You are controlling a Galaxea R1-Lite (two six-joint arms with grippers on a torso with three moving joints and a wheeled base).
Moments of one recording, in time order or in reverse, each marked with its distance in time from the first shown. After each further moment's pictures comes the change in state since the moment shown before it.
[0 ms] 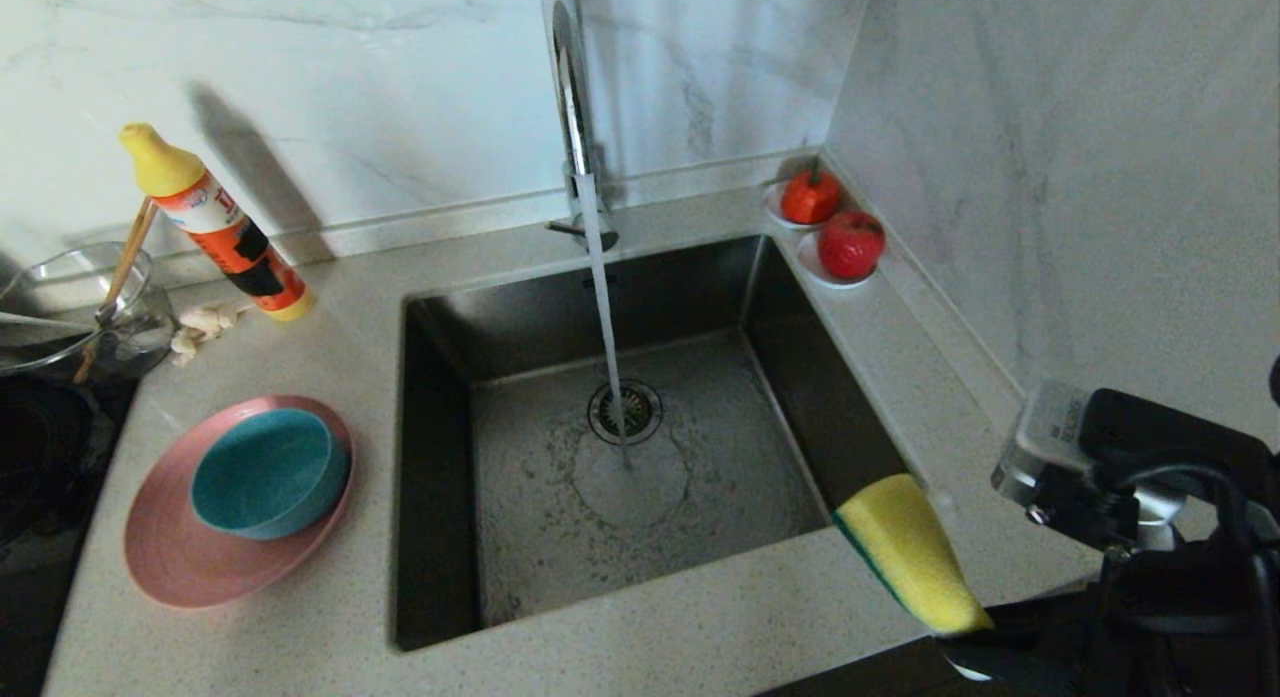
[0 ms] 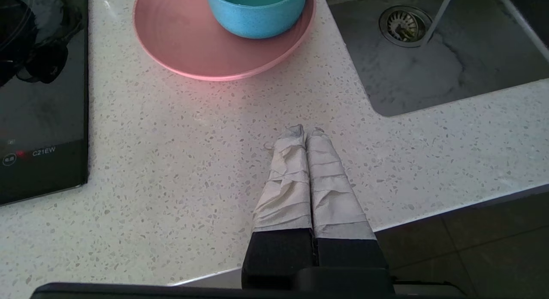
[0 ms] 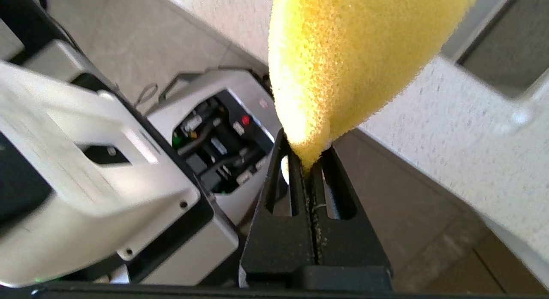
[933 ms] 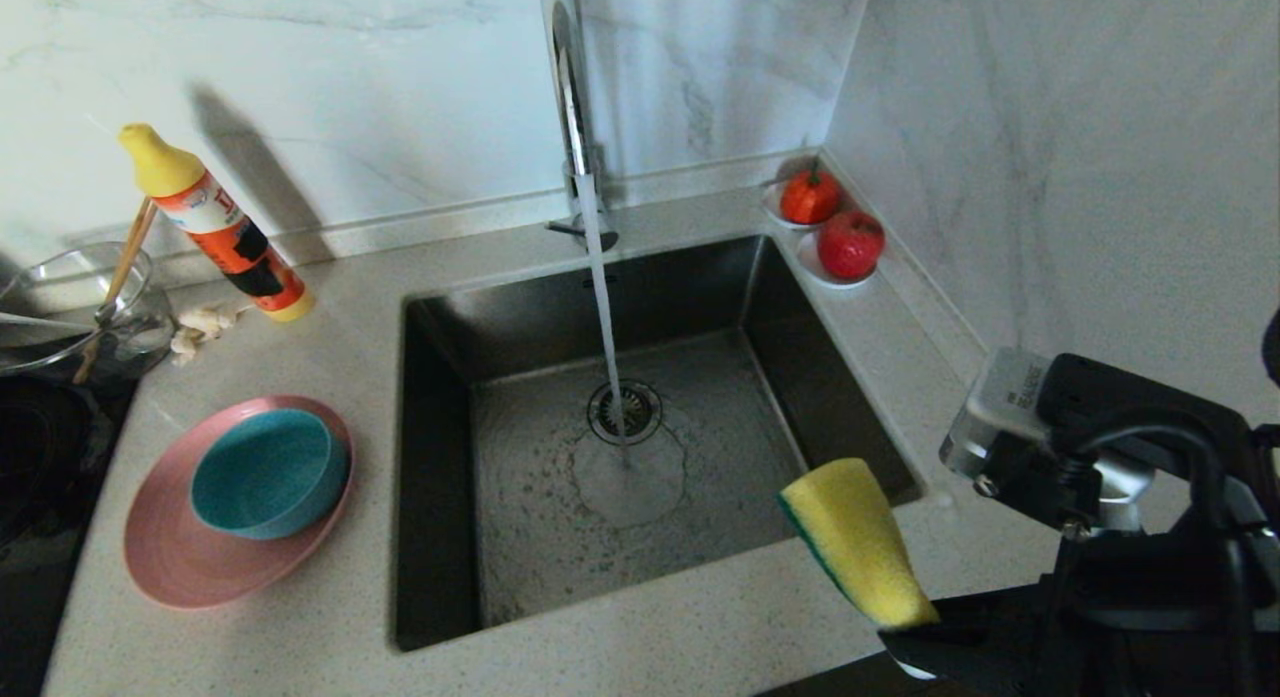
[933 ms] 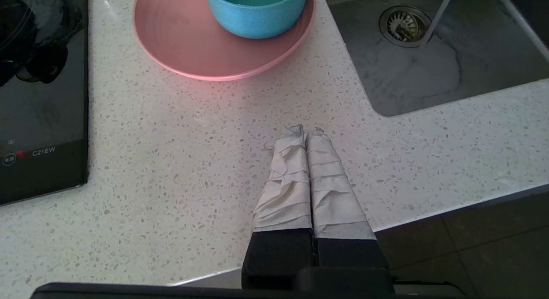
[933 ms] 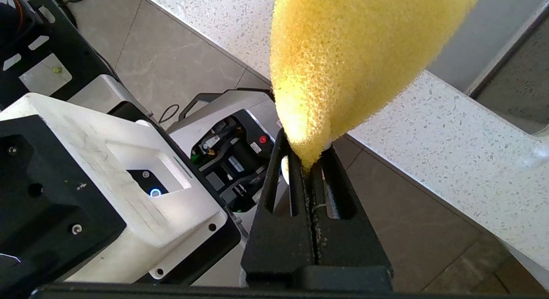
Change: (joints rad) left arm 0.000 0.000 0.000 0.000 -0.001 0.000; right arm 0.095 0.059 -0.091 -0.003 -0.037 0.075
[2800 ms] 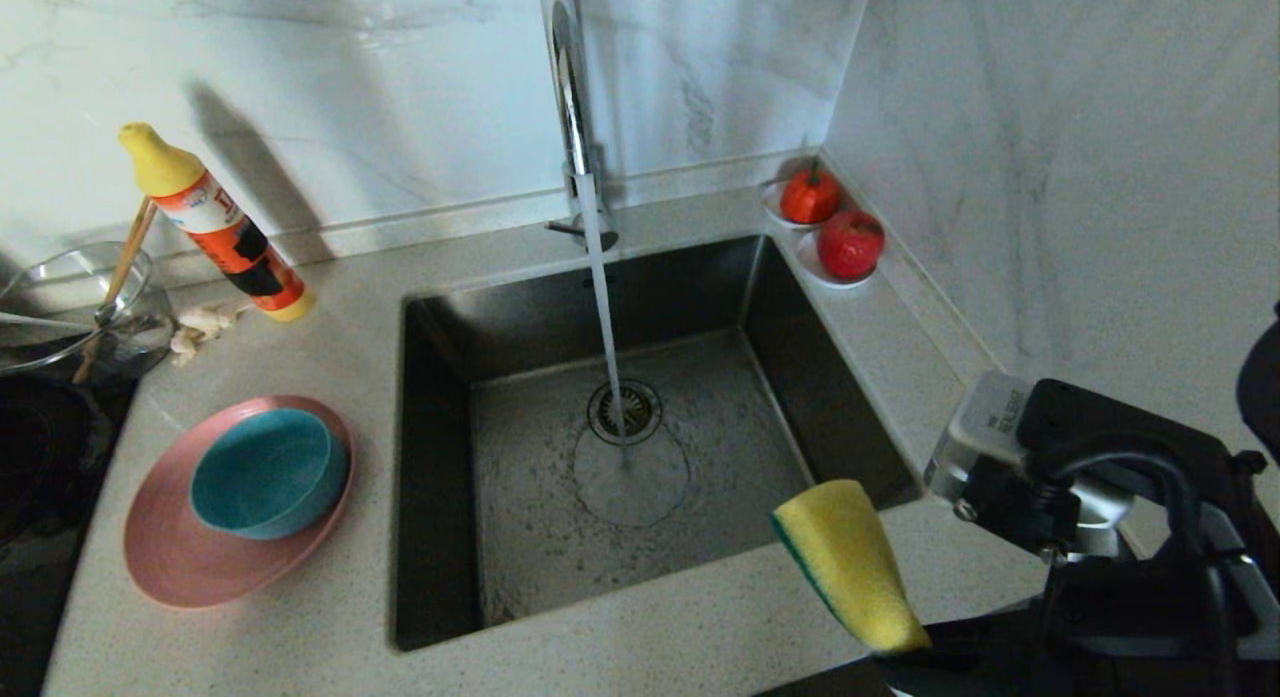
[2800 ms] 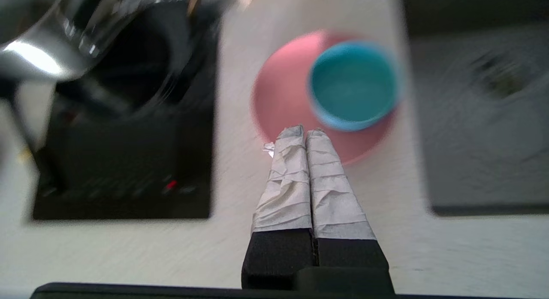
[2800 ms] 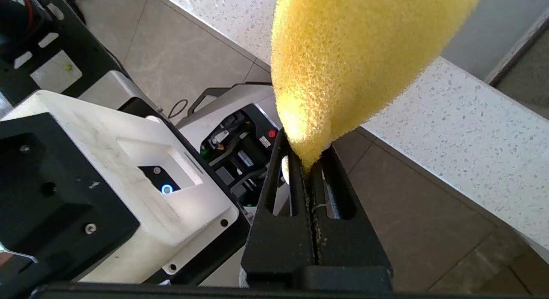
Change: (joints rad) left arm 0.007 0.633 -0.744 0.293 0.304 -0.010; right arm 0.026 0.010 0.007 0.004 0.000 0.051
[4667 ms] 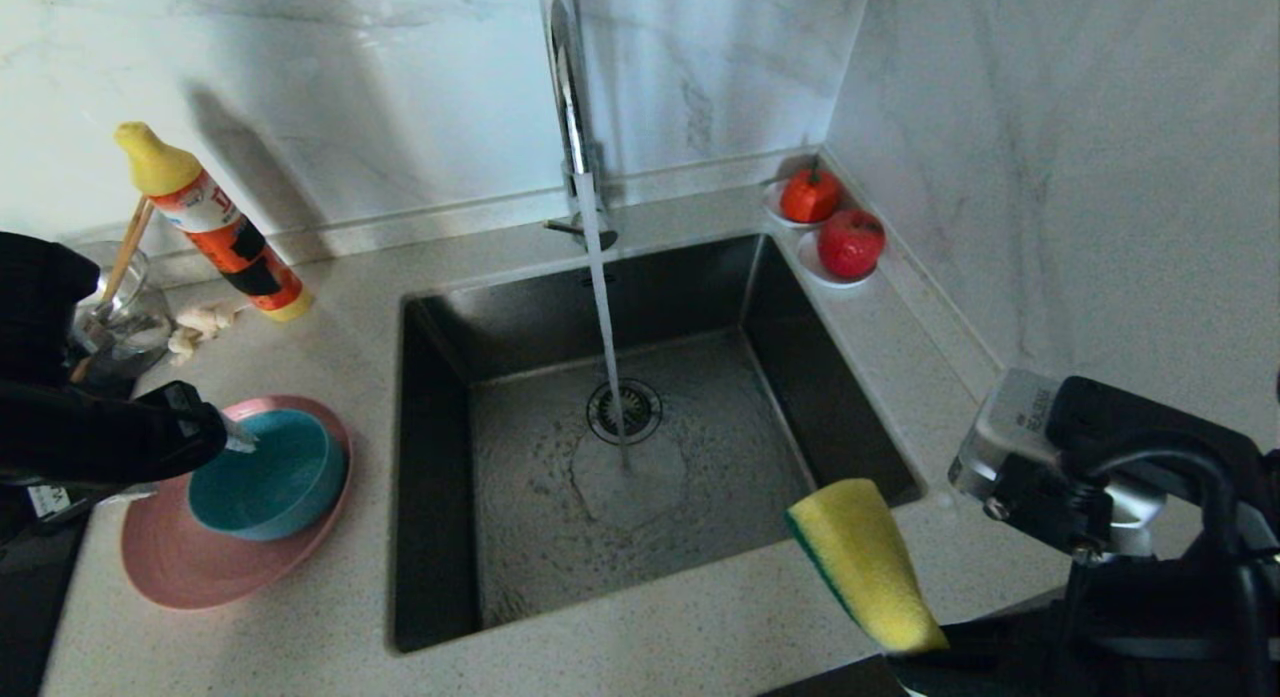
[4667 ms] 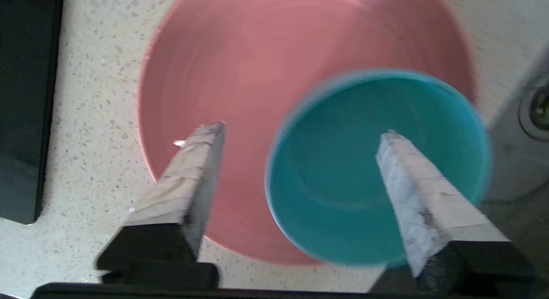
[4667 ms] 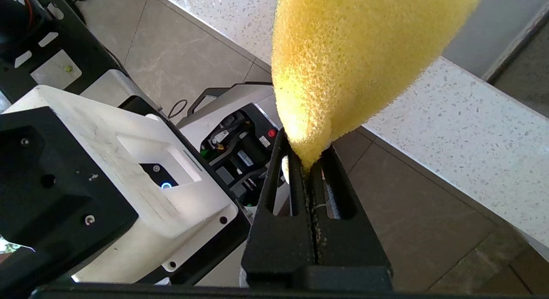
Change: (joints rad) left arm 0.190 0.936 -0.330 -0.026 -0.211 -0.476; right arm -0.003 -0.020 0.009 0.008 -0.002 0.001
